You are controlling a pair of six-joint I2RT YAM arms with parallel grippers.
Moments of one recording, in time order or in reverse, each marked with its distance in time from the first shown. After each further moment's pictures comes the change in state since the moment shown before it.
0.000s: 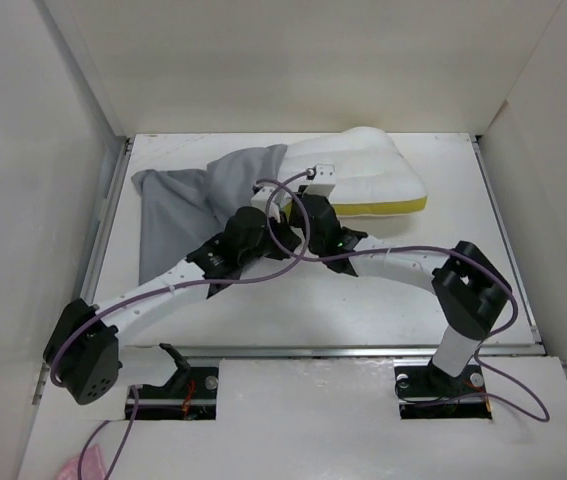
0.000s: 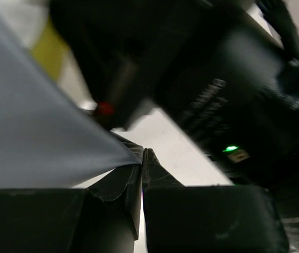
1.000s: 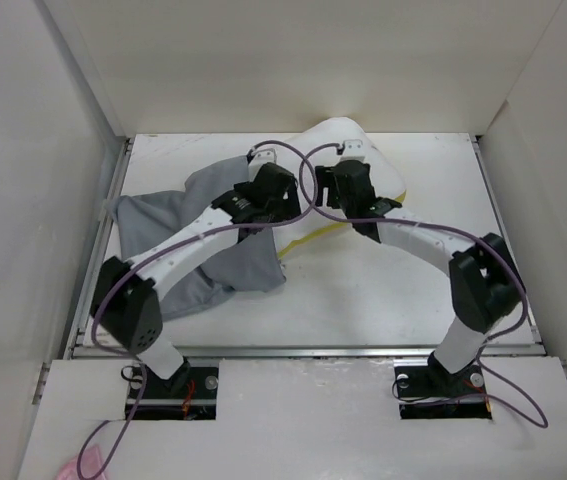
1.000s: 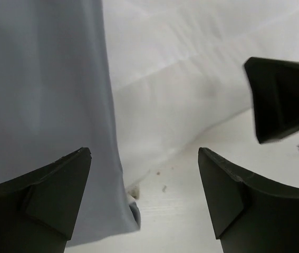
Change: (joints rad) left arm 0.042 0.258 0.481 -0.530 -0.361 -0.123; right arm -0.272 -0.075 0.023 -0.290 -0.256 -0.061
